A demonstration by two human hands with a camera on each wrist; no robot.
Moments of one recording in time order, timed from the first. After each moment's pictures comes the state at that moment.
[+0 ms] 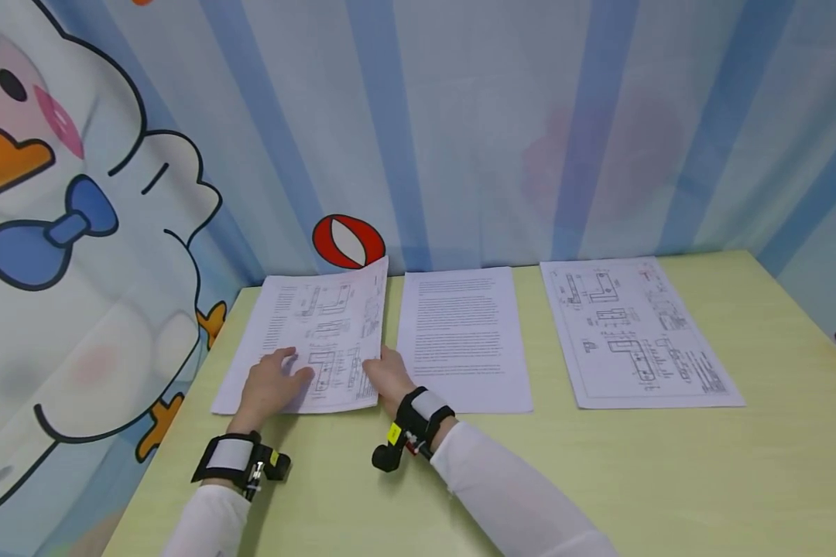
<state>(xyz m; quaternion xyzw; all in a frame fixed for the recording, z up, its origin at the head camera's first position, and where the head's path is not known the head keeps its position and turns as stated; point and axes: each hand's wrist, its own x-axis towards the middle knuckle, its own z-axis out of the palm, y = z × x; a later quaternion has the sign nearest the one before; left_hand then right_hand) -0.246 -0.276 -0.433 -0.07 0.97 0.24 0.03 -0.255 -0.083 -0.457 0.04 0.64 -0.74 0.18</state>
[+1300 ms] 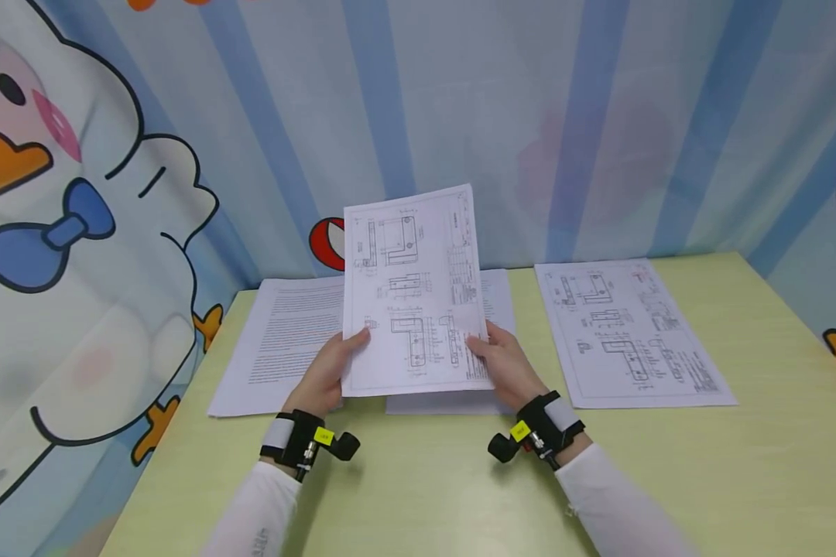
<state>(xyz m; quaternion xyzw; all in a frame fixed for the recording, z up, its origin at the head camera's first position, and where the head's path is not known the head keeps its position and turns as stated) -0.255 -0.179 -0.413 -0.06 0.63 0.76 0.17 -0.244 0.083 -0.443 -0.01 0.62 -0.78 0.12</state>
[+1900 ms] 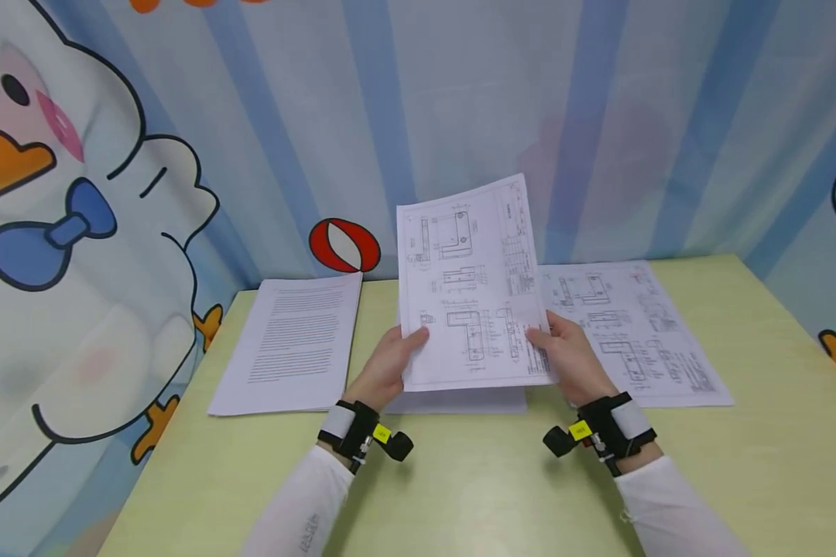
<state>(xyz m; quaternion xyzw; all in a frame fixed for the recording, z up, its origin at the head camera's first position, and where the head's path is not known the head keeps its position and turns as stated) -0.254 -0.097 -0.420 0.00 0.65 0.74 0.18 -0.226 0.160 -0.419 0.01 0.70 -0.71 0.07</state>
